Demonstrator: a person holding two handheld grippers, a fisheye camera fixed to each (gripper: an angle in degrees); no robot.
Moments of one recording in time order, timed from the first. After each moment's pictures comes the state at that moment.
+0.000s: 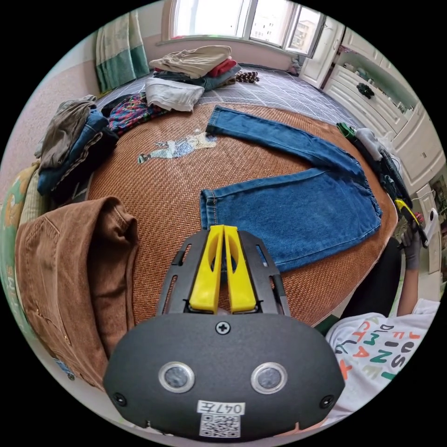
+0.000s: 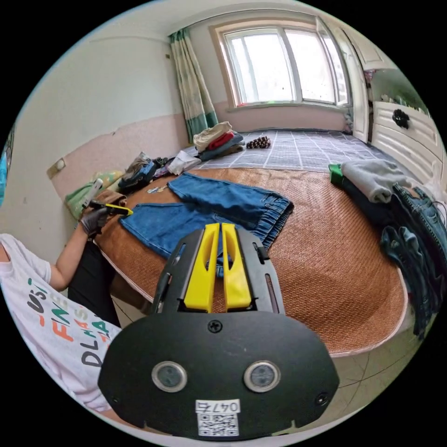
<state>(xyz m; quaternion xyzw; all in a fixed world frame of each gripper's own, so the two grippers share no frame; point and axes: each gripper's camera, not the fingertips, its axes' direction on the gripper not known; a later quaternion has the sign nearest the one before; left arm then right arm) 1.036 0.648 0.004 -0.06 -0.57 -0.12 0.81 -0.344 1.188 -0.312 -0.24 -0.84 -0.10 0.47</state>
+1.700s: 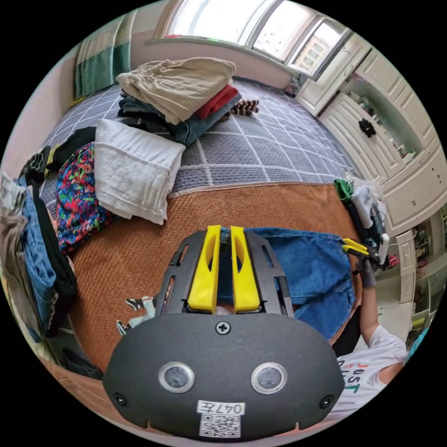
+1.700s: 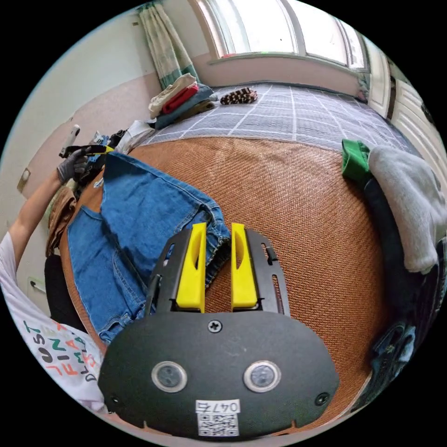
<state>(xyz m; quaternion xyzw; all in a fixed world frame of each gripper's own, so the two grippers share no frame) 0.755 0.320 -0.052 -0.01 -0.48 -0.13 0.87 -0.703 1.316 -0.217 -0.29 -0.81 -0.23 0.45</state>
